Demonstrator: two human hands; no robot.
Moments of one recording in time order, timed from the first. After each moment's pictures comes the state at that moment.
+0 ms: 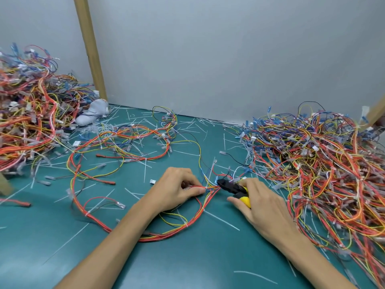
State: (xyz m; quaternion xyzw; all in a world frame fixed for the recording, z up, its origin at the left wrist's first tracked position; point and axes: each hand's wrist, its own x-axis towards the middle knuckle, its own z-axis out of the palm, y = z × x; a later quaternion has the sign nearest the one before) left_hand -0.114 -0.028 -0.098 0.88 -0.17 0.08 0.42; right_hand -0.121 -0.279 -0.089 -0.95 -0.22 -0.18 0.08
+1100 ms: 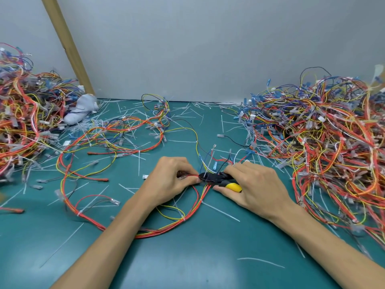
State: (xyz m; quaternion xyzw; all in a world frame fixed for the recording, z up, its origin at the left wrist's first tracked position) left_hand -0.114 -0.032 -0.097 0.91 -0.20 0.12 0.36; right_hand -0.101 -0.269 -0.100 -0.90 -0.34 -0.27 0.03
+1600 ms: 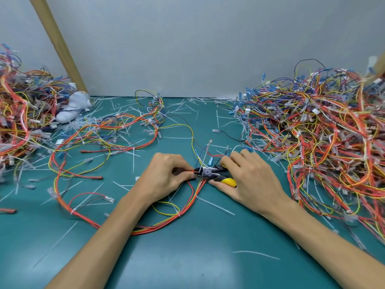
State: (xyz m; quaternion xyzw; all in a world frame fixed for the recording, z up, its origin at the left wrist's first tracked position) left_hand -0.114 -0.034 -0.098 0.91 -0.21 0.14 0.33; right_hand -0.103 -0.268 -0.103 -0.90 -0.33 -0.28 0.01
